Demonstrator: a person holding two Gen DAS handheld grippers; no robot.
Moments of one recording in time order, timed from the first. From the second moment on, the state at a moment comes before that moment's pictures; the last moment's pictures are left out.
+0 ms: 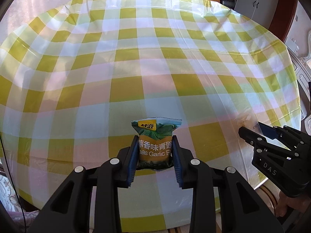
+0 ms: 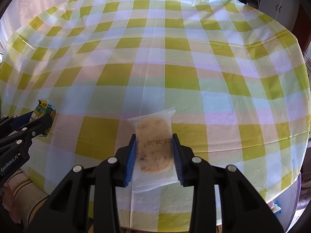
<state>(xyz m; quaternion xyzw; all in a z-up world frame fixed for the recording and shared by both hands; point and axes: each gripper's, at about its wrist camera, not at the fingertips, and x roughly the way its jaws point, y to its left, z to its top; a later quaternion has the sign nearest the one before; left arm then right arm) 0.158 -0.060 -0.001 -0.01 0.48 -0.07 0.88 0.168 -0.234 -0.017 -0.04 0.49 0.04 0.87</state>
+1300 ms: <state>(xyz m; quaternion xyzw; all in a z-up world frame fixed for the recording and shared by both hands) 0.067 -0.312 0.002 0.01 0.53 -0.36 0.77 -0.006 -0.459 -0.003 0.06 0.48 -0.16 0.86</state>
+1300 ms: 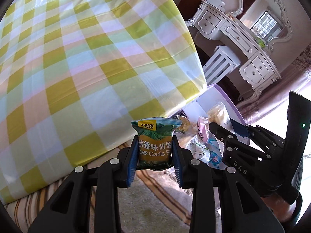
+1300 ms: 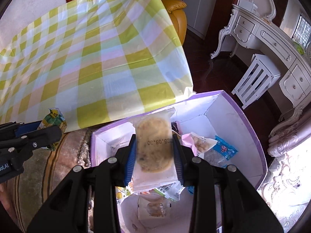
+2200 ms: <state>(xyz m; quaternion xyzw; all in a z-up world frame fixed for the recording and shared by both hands) -0.005 -0.325 0.003 0.03 0.55 -0.38 0.75 -0.112 -0.511 -0.010 0.11 0.49 -0.30 0.81</state>
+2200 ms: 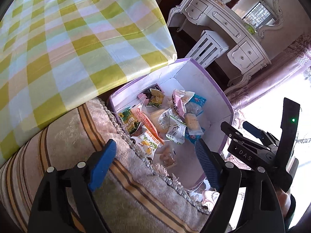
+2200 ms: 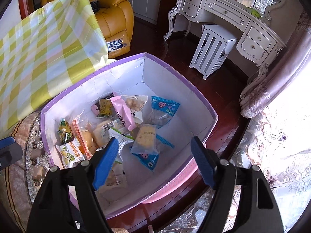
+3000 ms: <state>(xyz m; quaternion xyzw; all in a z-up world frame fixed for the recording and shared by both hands) -0.026 -0.325 0.001 0.07 0.52 -0.37 0.76 -0.124 -0.497 0.001 0.11 0.48 -0.29 0.82</state>
